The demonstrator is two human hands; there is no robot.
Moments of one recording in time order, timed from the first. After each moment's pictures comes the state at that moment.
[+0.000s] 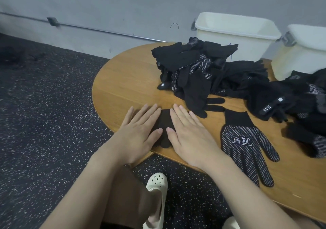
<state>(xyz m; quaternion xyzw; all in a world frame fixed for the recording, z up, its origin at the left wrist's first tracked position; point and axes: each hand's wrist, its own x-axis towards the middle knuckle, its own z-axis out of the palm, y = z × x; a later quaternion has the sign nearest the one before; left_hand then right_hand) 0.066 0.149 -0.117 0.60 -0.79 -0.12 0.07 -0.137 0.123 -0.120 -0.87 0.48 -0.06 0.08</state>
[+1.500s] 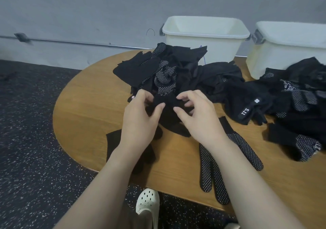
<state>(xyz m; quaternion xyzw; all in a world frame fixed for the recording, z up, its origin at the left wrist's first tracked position) -0.030 0.067 -0.097 0.62 -0.63 -0.14 0.45 -0.198 0.049 -0.101 -0.71 0.54 -0.41 0.20</state>
